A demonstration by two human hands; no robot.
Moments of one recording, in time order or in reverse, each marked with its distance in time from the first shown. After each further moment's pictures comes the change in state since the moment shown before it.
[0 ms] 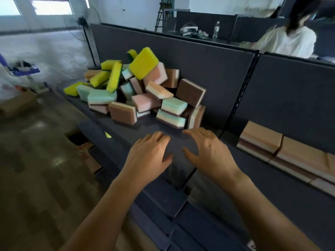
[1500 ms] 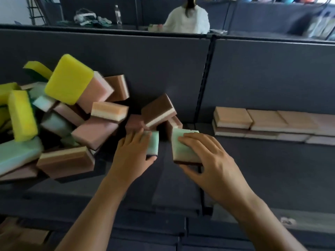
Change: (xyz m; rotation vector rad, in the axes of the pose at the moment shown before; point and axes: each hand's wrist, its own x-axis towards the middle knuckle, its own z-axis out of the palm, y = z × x) left_hand 0.140 -0.091 0.096 -0.024 -0.081 0.437; right_hand 0.014 -0.046 0.024 -0.150 0.324 0.362
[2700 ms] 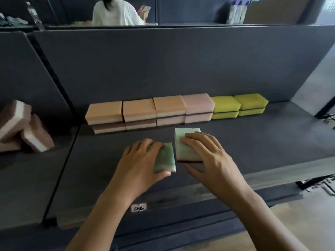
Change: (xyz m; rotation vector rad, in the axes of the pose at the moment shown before) left_hand 0.027 0.368 -0.013 -0.264 -0.234 0.307; right_hand -0.175 0.245 -0.180 -0.109 0.068 0.206
